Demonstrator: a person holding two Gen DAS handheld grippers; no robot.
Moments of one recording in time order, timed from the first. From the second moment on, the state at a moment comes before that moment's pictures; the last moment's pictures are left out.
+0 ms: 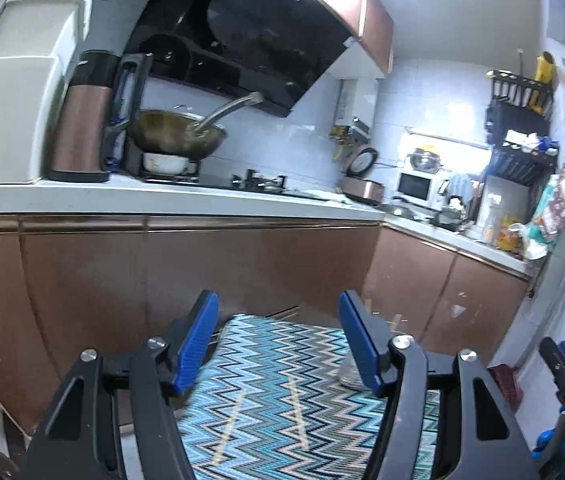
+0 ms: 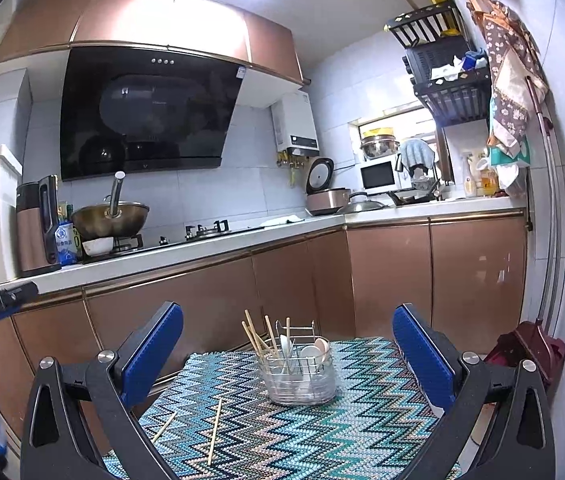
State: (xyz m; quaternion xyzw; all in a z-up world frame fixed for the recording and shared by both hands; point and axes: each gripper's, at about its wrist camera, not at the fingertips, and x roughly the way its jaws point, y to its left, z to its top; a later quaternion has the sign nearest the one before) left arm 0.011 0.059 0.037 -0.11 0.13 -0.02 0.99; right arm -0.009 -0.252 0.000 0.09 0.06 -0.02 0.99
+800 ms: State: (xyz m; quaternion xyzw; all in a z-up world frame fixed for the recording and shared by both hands) left arm 0.248 0.070 -0.180 -0.09 0.53 -0.06 0.84; right arm 0.204 -0.139 -0.141 0.01 0.36 0.18 0.91
